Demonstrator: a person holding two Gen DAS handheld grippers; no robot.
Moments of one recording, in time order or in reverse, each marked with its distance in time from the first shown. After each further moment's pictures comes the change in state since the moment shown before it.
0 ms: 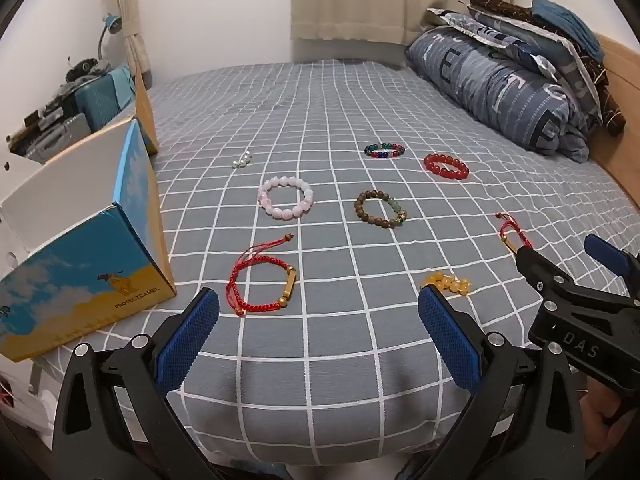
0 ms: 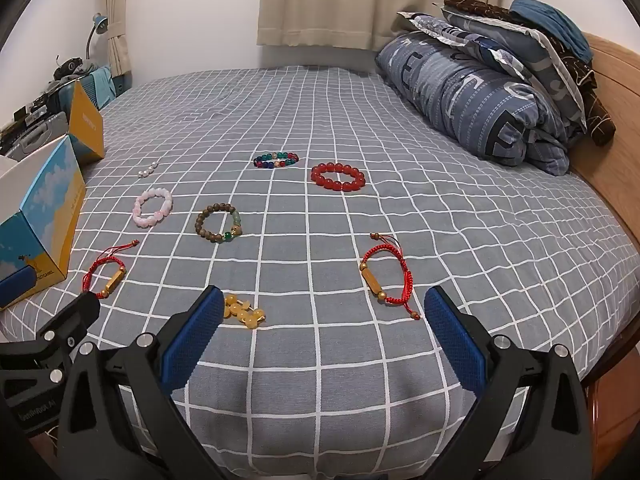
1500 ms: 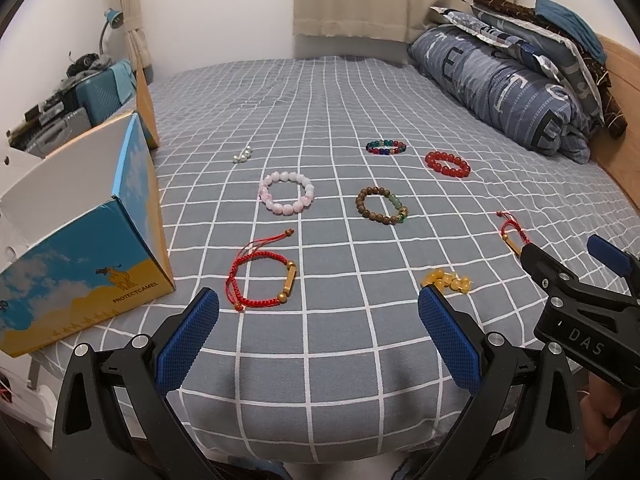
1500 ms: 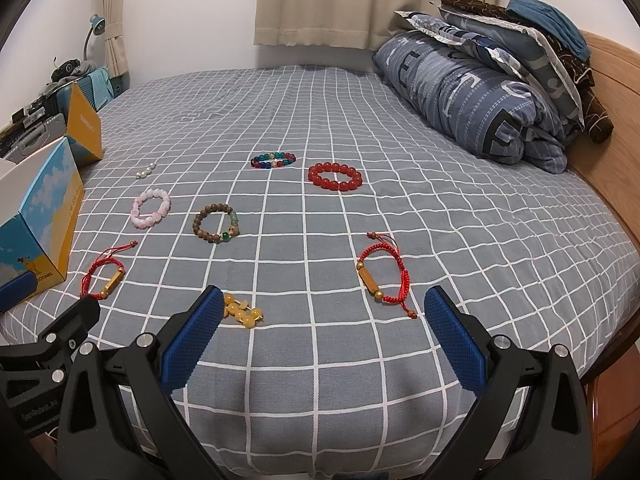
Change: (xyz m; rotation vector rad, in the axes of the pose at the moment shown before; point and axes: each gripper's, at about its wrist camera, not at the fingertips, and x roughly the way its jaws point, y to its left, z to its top) left arm 0.002 0.002 -0.002 -0.004 0.011 -0.009; right arm 0.000 -0.002 0.000 0.001 0.003 -0.006
